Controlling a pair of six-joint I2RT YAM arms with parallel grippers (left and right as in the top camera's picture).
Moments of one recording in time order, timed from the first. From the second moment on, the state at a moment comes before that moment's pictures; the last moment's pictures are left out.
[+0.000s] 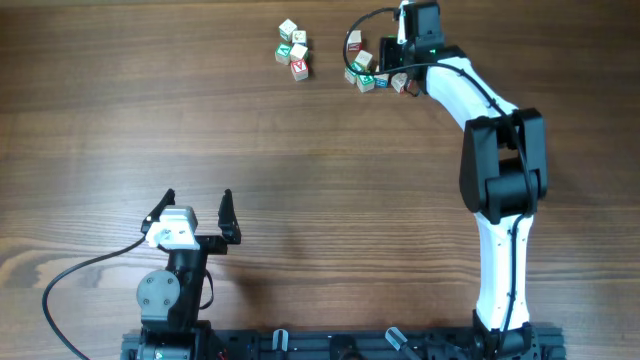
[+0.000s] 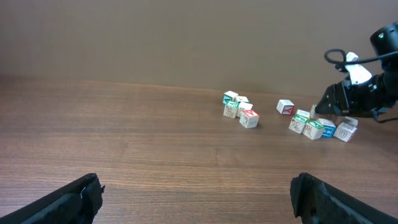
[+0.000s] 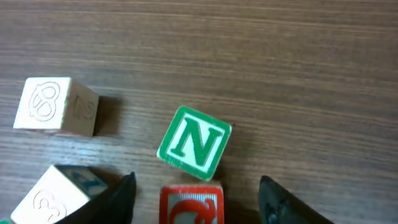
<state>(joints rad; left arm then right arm) -0.05 0.01 0.01 -0.07 0.02 -0.11 0.20 2.41 1.85 -0.28 0.02 0.11</state>
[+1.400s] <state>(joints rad) -0.05 0.01 0.01 -0.07 0.02 -0.11 0.21 1.76 1.93 -1.24 0.08 0.19</state>
